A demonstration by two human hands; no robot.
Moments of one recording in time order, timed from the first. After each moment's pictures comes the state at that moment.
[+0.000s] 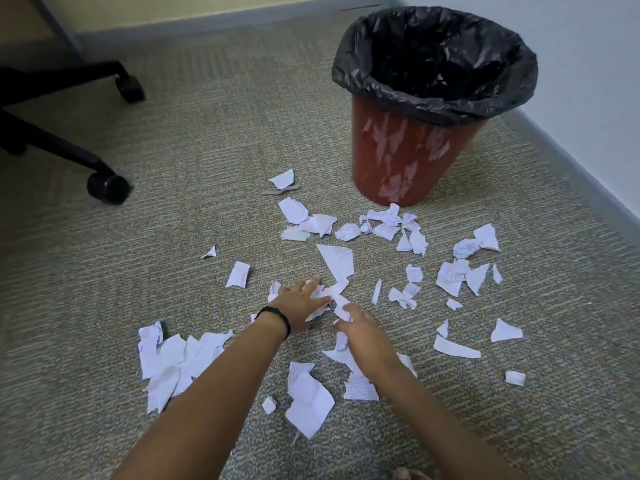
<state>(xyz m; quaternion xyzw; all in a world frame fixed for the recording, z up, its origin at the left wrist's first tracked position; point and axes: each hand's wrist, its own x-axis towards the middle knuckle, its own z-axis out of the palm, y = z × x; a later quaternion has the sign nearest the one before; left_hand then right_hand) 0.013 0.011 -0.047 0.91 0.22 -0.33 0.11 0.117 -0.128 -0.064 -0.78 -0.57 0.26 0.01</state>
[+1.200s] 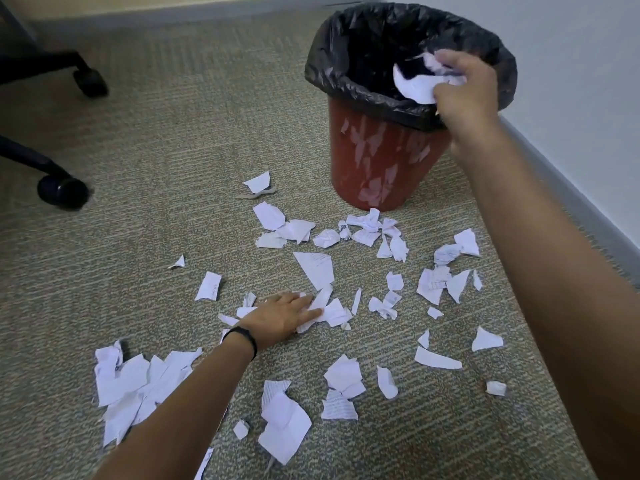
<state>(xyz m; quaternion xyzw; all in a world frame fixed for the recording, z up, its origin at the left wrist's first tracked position) 0.022 0.014 -0.059 0.96 0.10 -0.26 0.05 0.304 0.007 0.162 -0.77 -0.27 0.12 0.57</state>
